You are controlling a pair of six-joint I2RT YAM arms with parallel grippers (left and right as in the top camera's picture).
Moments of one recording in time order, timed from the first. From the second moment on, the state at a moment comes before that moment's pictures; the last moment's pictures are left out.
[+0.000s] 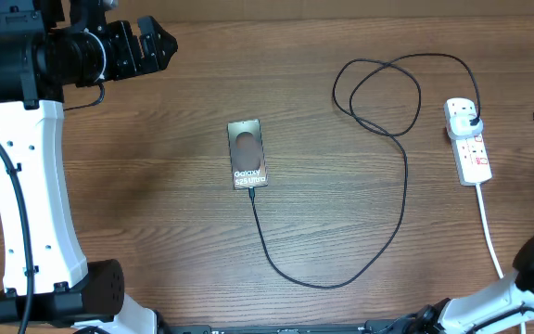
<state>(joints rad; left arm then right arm) 0.08 1.76 2.24 -1.35 0.47 -0.18 -0.70 1.90 1.70 -0.95 -0.45 0.26</state>
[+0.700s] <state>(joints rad) 0.08 1.76 2.24 -1.35 0.47 -0.18 -0.63 2.16 1.70 -0.89 -0.46 0.26</state>
